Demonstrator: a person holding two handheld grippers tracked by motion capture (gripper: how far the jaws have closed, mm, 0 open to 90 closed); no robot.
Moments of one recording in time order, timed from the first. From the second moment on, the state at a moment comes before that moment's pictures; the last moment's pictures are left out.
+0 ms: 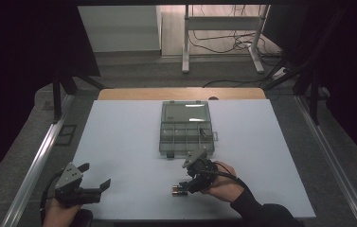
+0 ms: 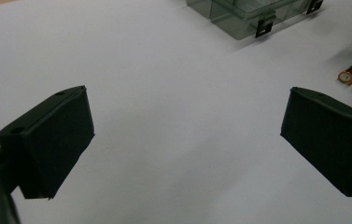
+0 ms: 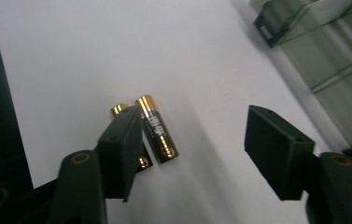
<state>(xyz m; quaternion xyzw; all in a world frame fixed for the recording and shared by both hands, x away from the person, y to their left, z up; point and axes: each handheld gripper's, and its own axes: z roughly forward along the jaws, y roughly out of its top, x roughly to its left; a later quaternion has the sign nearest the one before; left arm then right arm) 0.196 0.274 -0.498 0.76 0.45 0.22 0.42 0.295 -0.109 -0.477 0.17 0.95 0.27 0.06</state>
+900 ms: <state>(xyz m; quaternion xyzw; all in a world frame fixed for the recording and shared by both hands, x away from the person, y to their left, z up) 0.196 0.274 -0.498 0.76 0.45 0.22 0.42 0.299 -0.080 -0.507 0.12 0.97 0.20 0.03</state>
